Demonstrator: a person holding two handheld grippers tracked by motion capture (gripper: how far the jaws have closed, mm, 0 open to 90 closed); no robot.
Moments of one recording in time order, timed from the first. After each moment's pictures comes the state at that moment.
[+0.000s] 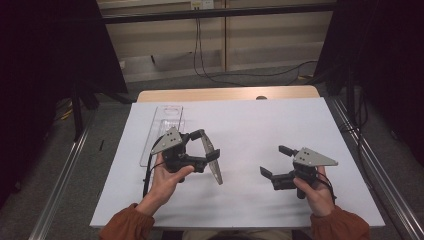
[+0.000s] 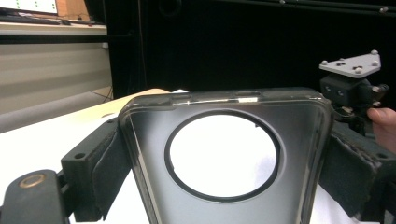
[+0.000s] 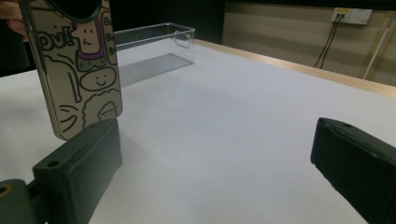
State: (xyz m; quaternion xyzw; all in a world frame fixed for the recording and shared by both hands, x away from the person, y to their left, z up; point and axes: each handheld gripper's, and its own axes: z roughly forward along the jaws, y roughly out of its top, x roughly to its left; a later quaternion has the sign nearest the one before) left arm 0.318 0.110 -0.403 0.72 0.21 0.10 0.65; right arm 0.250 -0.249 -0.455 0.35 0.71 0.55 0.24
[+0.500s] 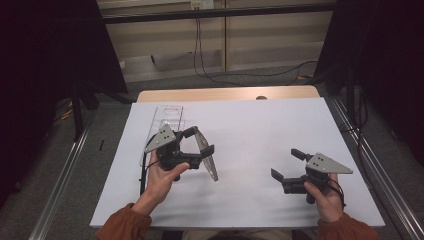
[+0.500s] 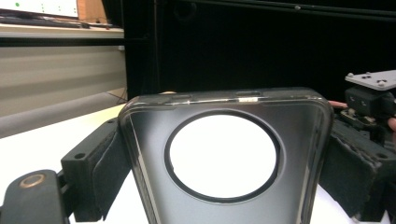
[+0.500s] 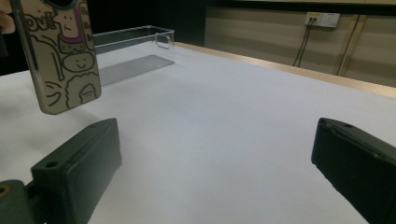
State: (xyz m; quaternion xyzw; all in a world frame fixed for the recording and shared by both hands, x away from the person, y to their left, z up) left arm 0.318 0.120 -0.395 0.71 0.23 0.12 0.65; right arm 0.232 -0.273 -0.460 0.38 0.70 0.55 0.27
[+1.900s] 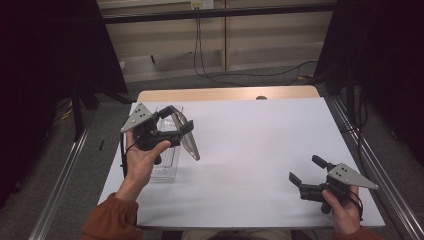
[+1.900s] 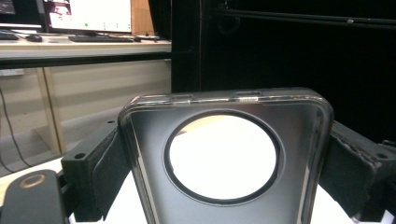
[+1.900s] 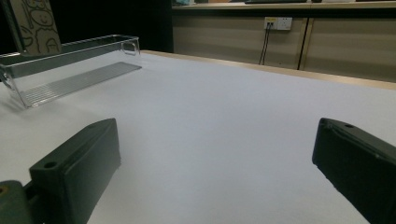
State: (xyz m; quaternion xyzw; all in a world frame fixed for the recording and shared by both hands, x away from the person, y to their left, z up) left arm 0.342 0.160 -0.343 0.70 0.28 0.19 0.63; right arm 0.202 -0.306 -0.465 0.43 0.66 0.54 0.30
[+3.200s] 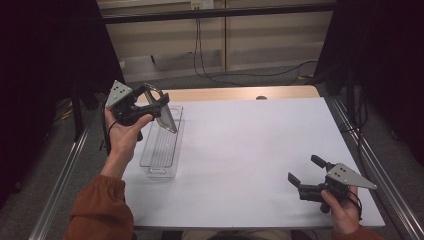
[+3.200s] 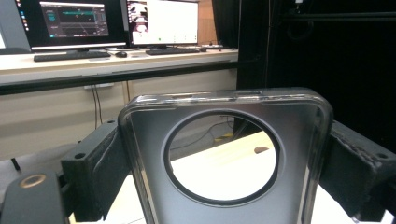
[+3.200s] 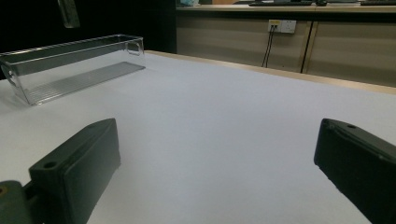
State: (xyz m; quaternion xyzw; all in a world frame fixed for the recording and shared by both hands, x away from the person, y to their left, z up) left arm 0.398 0.200 -0.326 0.66 0.34 0.29 0.60; right arm 0.203 -0.304 -0.465 0.42 0.66 0.55 0.30
